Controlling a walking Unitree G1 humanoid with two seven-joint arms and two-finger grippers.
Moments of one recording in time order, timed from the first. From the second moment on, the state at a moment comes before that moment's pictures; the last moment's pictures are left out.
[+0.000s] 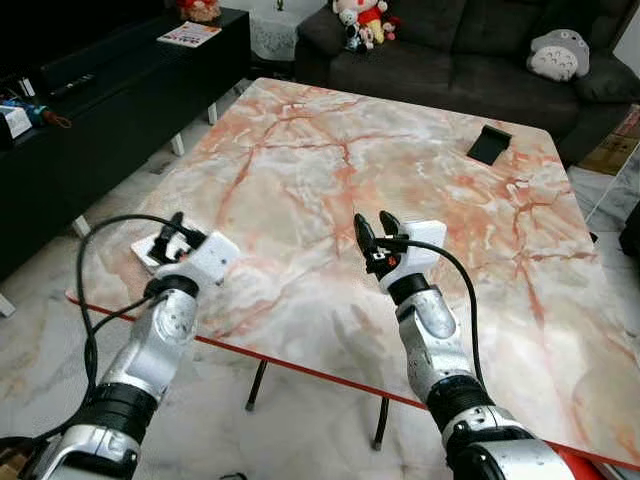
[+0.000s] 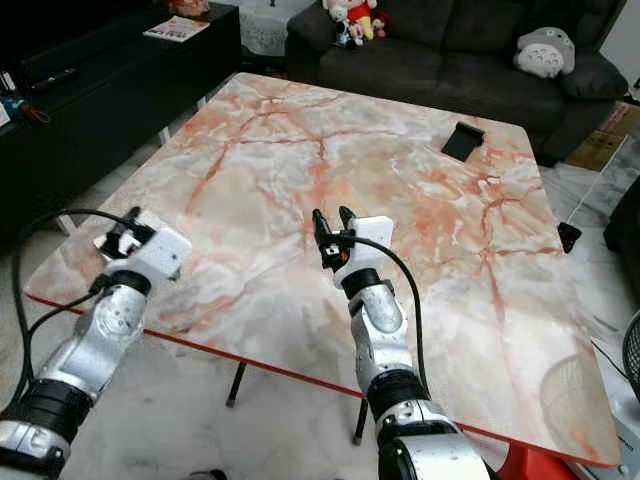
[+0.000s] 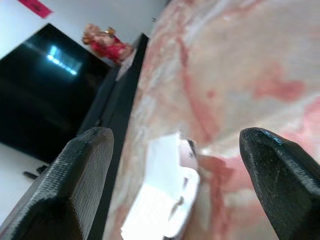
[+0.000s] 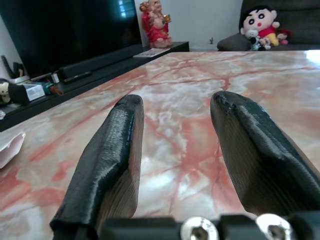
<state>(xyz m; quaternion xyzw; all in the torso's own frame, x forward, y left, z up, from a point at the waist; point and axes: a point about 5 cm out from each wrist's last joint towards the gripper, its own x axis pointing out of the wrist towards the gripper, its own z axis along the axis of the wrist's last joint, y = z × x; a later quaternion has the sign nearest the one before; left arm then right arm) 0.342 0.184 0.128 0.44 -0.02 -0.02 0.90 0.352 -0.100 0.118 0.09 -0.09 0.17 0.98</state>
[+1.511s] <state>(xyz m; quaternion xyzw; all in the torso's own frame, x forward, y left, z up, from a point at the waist) 0.348 0.214 0.127 0.50 0.07 0.07 0.86 0.352 -0.099 0.116 0.09 -0.08 0.18 0.98</state>
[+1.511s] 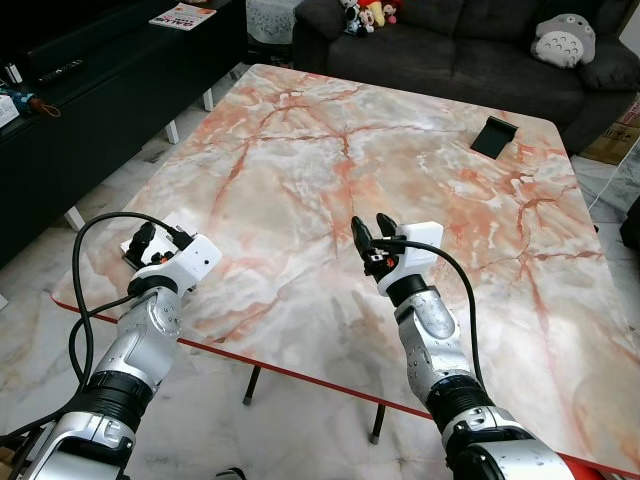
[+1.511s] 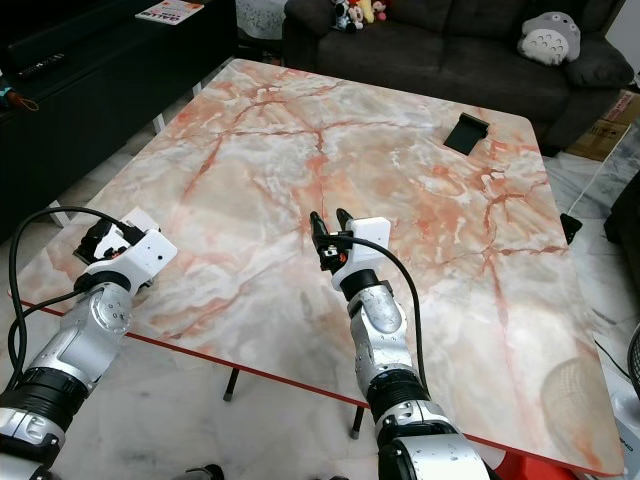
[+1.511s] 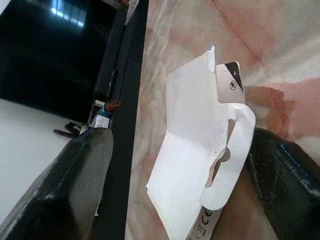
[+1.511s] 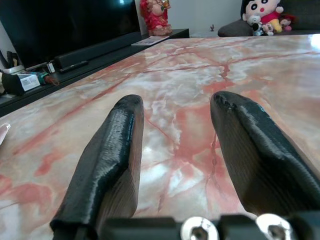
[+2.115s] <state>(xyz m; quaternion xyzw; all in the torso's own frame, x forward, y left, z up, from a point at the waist) 0.351 0.214 0.135 0.50 0.05 0.09 0.86 0.352 -0.100 0.115 0.09 -0.08 0.18 0.98</state>
